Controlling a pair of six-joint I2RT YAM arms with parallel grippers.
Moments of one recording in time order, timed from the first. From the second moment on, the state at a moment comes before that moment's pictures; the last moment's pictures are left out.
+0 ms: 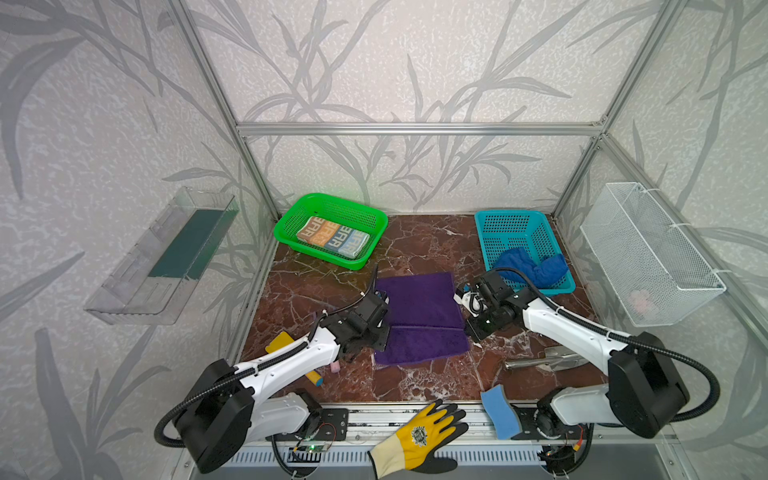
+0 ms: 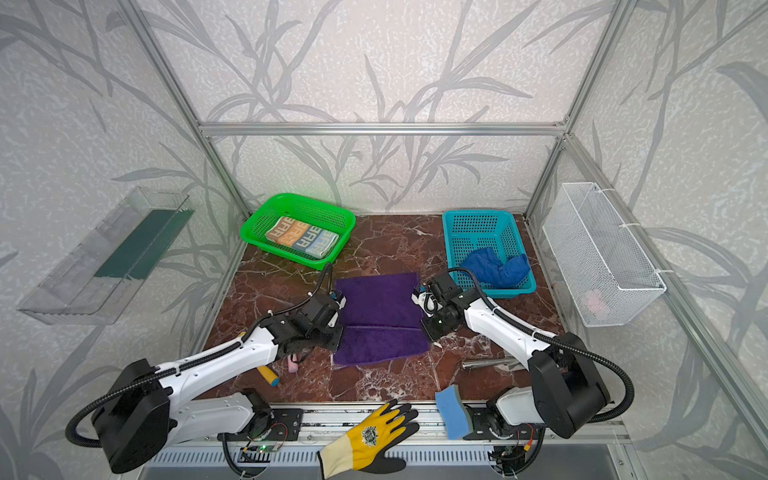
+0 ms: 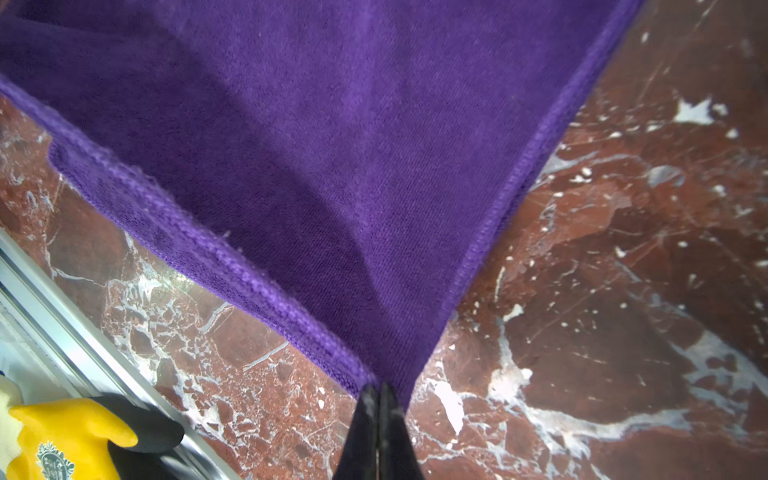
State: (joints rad) left arm -0.71 1.20 0.65 -0.49 -0.07 -0.42; right arm 0.52 1.39 0.83 -0.68 -0.30 0.01
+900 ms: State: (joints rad) left arm -0.80 1.09 0.64 -0.54 -0.10 -0.46; right arm 0.55 1.33 0.83 -0.72 -0.30 0.03
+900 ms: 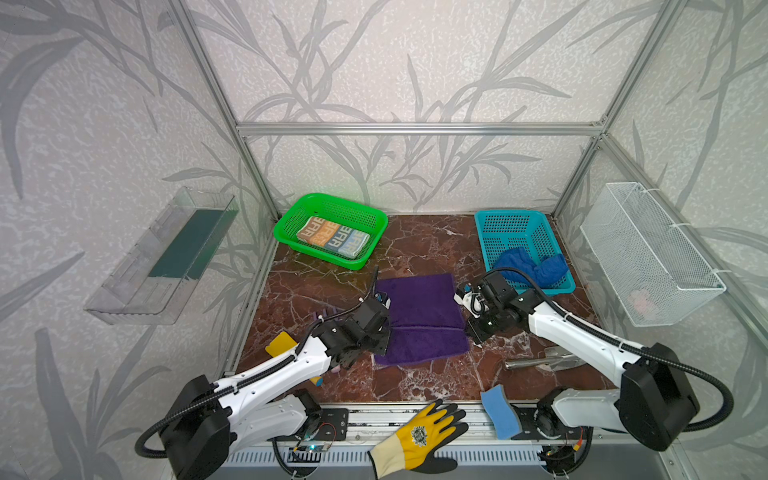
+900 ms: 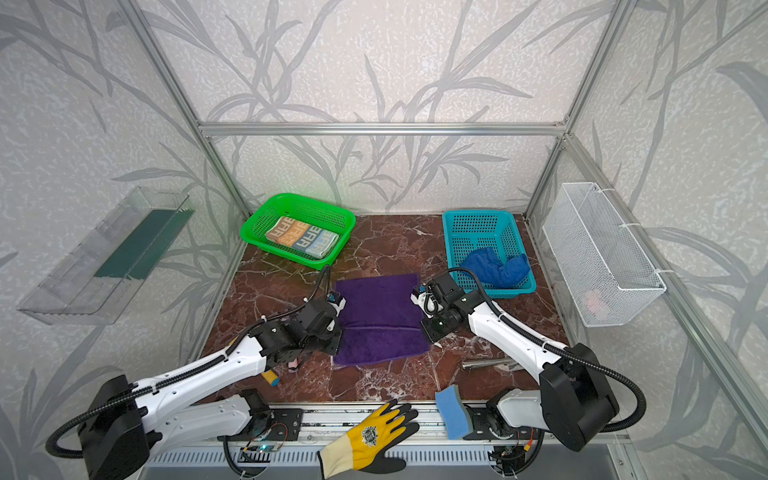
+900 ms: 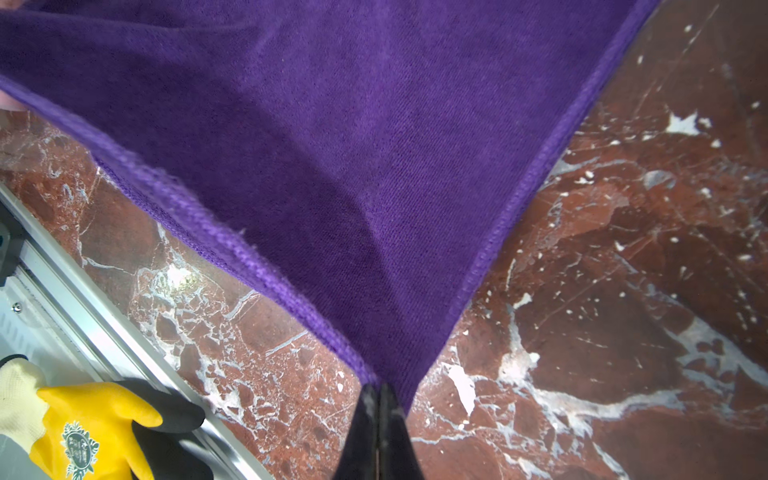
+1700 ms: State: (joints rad) left arm -0.81 1.25 0.54 -0.47 -0.06 -0.52; right arm 0.56 1.57 0.82 -0.69 -0.32 0.08
